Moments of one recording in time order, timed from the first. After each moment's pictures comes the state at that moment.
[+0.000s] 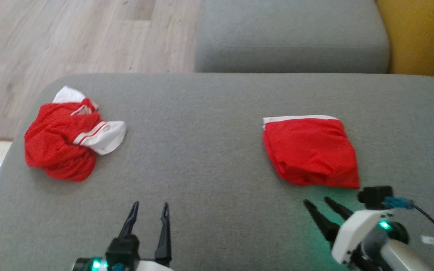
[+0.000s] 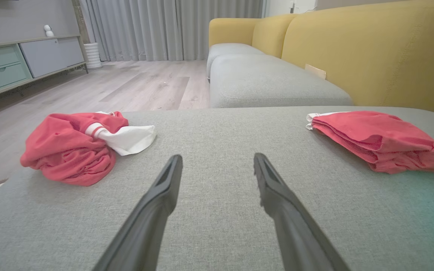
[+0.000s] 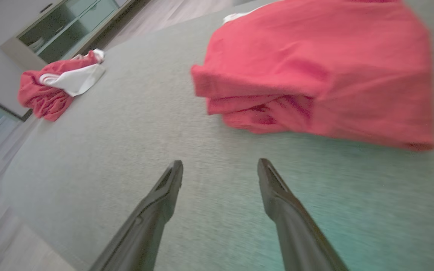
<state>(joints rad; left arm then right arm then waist) 0.16 0.06 -0.40 0.10 -0.09 0.25 -0.25 -0.20 -0.35 0.62 0.50 0.83 0.13 0.11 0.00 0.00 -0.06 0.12</state>
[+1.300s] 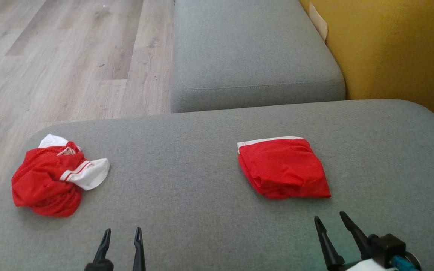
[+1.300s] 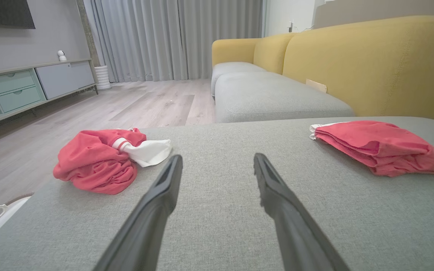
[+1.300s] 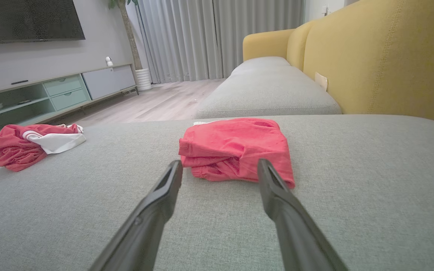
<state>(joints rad) 0.30 0.07 -0.25 0.07 -0.07 0.22 -0.25 0.11 -0.14 0.24 0.39 0.23 0.13 -0.25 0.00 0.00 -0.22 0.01</state>
